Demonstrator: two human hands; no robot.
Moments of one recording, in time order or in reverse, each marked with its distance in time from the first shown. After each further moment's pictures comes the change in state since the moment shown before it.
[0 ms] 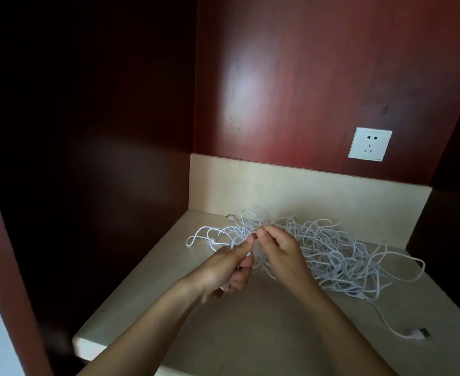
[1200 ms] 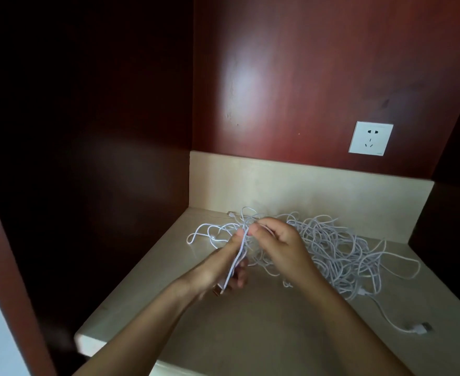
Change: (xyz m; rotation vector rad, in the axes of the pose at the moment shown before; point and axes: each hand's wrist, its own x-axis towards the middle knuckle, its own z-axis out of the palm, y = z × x) left_hand -0.002 -0.008 -0.008 0.176 0.032 -0.019; right_hand -0.002 -0.031 -0.006 0.053 -0.056 0.029
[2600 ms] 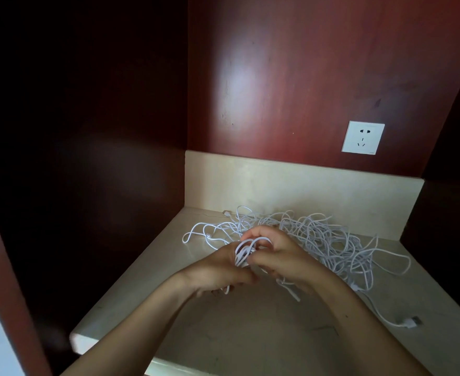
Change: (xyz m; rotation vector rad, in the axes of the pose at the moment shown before) left_hand -0.007 0.016 0.010 0.151 -0.152 0.208; right_hand -0.013 -0.019 -0.019 -0.026 -0.297 0.307
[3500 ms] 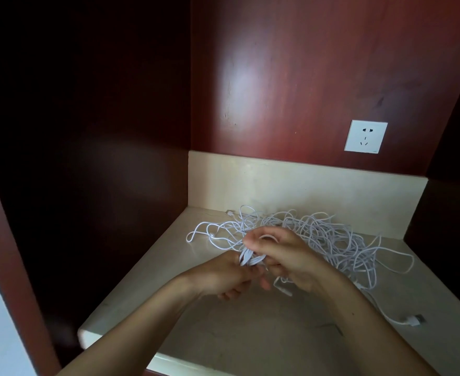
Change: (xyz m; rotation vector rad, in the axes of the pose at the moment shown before) left_hand -0.012 0.002 0.002 0.028 -0.084 -0.180; right_hand -0.008 -0.013 0.004 0.250 -0.049 0.079
